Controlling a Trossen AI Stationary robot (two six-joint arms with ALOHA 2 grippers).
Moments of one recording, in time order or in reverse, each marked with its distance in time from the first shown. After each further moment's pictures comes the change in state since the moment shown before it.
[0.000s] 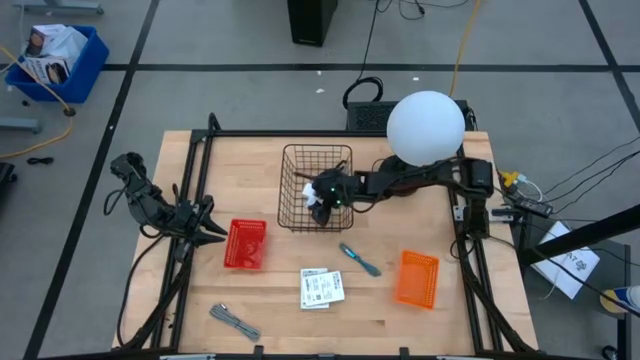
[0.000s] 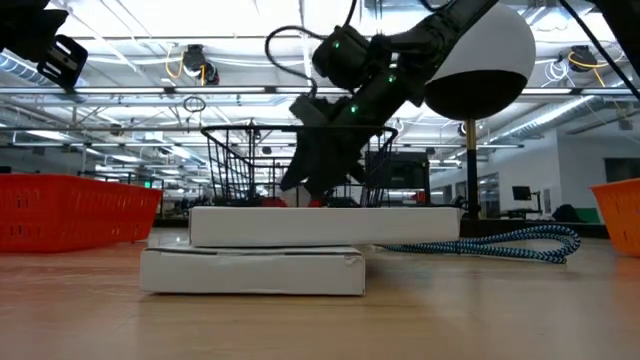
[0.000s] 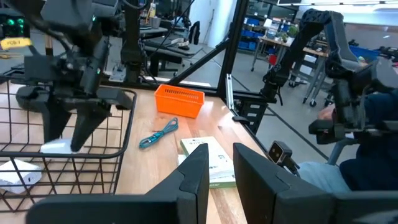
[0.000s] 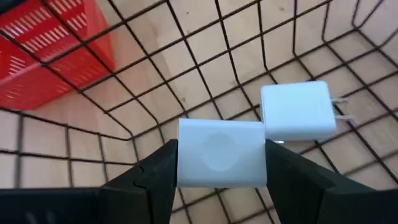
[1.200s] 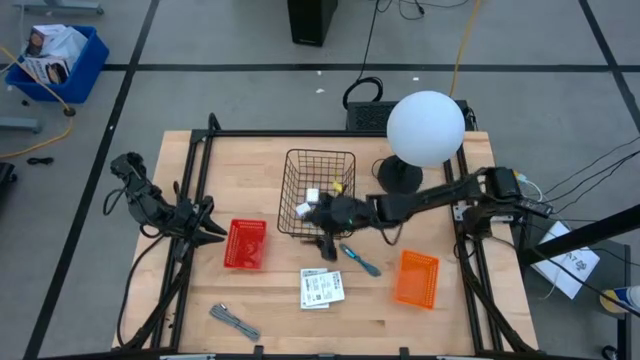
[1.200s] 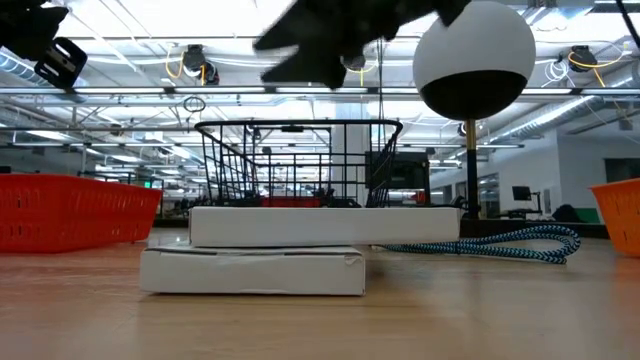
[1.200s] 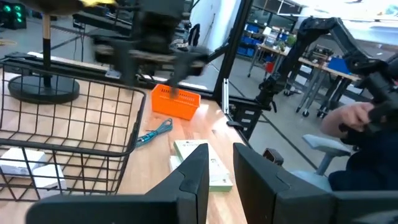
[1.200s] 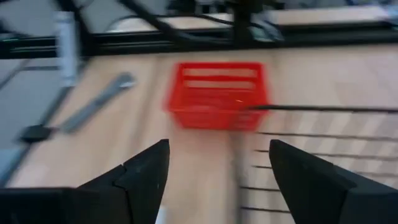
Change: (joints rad) left arm 0.000 0.000 0.000 0.016 0.000 -0.070; right arm 0.283 -0.192 -0.001 0.113 0.026 -0.251
